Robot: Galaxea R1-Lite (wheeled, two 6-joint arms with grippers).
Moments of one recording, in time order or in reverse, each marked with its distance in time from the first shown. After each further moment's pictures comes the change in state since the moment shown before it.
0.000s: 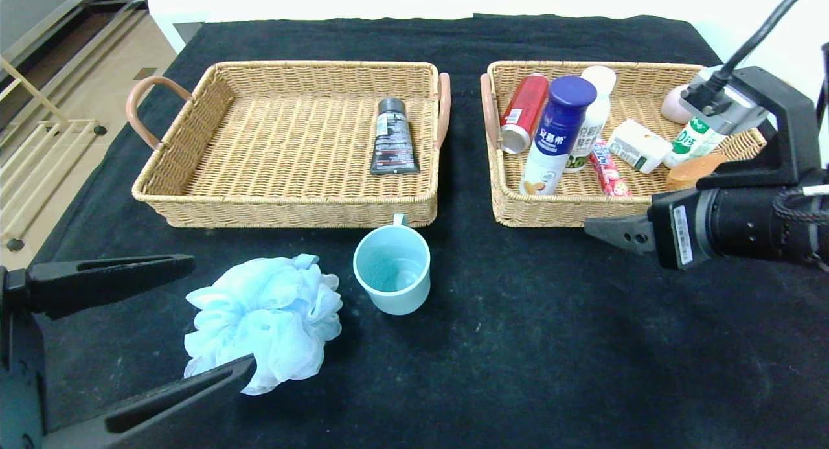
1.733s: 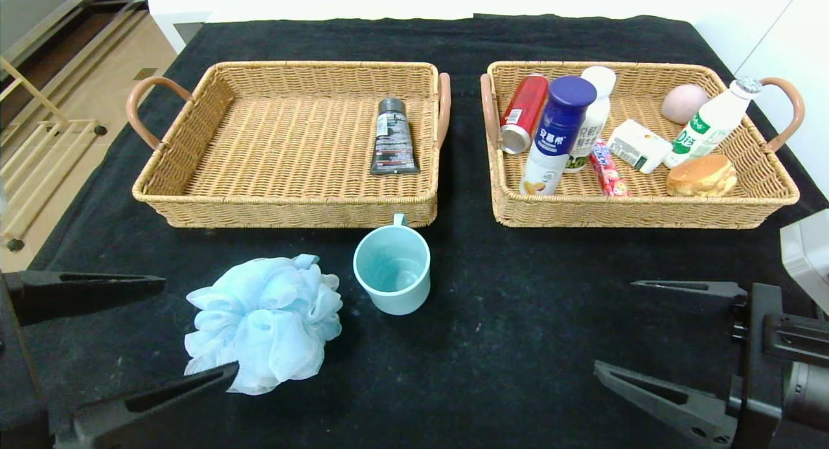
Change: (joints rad) left arm -0.028 0.075 -0.229 0.422 0.216 -0.008; right arm 0.008 -0.254 0.659 -0.590 0.469 -0.167
